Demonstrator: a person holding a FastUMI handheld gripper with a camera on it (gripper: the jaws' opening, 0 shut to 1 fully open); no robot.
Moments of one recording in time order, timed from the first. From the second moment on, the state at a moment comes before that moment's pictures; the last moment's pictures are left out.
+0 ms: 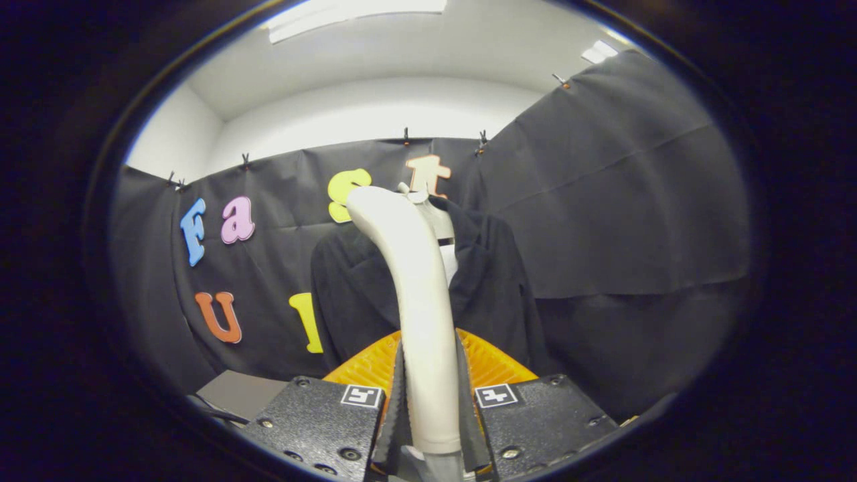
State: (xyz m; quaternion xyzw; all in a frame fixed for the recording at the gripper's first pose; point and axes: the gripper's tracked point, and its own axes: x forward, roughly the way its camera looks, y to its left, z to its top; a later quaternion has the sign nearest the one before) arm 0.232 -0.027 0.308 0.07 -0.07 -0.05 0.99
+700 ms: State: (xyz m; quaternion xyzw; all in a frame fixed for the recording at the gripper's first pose) arm 0.321 0.016 0.288 -0.08 -0.06 -0.13 0.99
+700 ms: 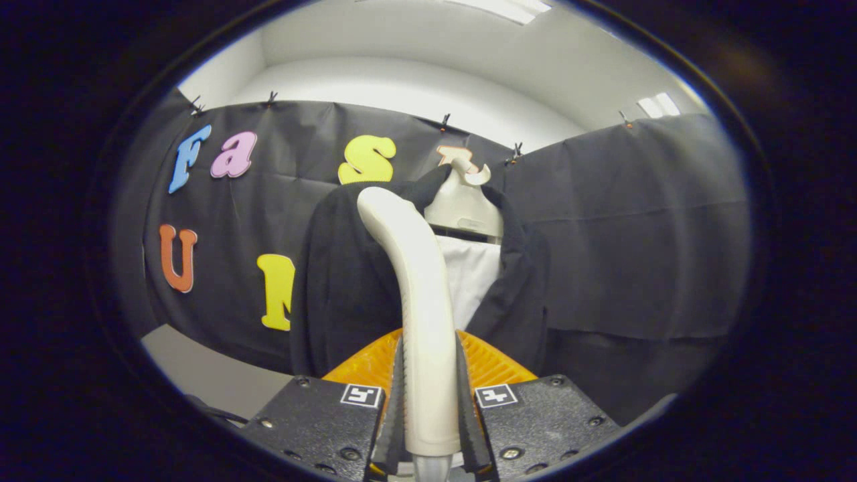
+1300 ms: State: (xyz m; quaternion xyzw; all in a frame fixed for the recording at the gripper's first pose) arm 0.318 -0.008 0.216 -0.11 0.00 -0.16 0.98
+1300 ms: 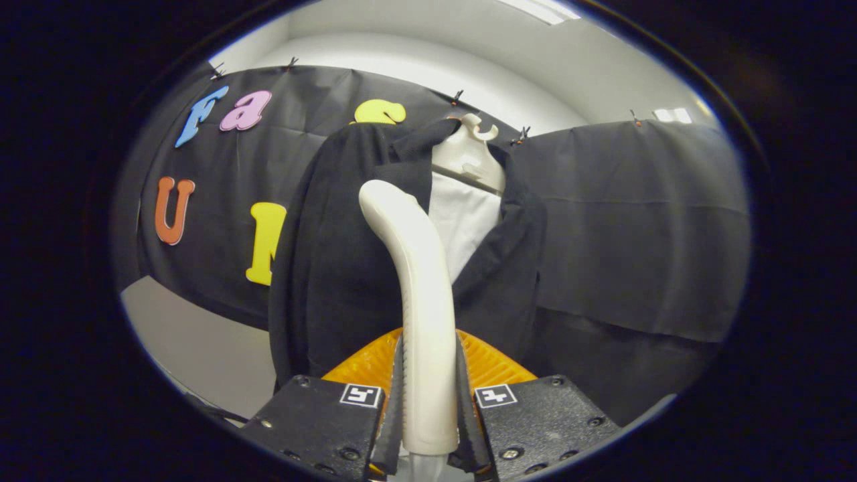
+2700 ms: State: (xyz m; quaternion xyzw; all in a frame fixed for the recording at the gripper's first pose) arm 0.301 -0.017 0.055 -0.11 0.14 -0.15 0.97
